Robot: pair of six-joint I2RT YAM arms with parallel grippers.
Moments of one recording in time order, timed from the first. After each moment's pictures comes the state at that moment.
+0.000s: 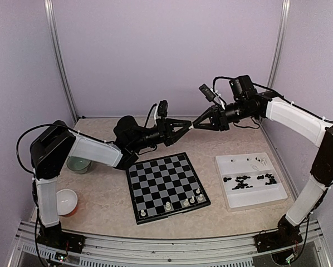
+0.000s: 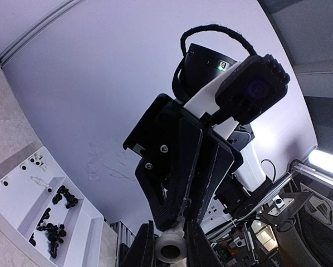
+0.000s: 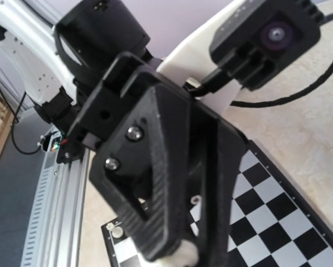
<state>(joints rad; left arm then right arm) -0.80 2.02 1.19 1.20 0.59 -1.24 0.47 1.66 1.53 -0.59 -1.06 -0.30</state>
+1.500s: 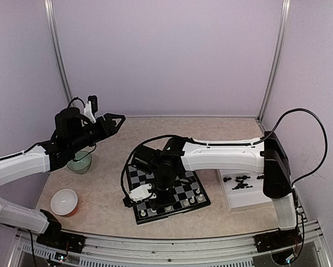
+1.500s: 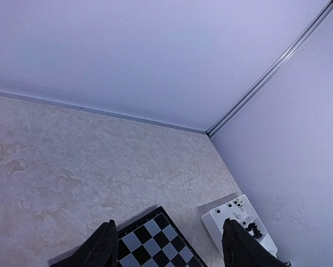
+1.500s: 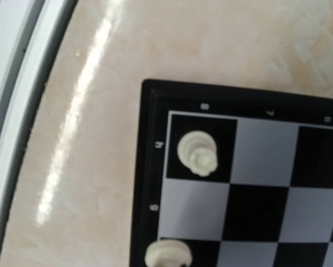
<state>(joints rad) -0.54 1.19 0.78 0.28 0.07 -0.62 1.20 2.15 1.86 -1.02 -0.20 -0.74</state>
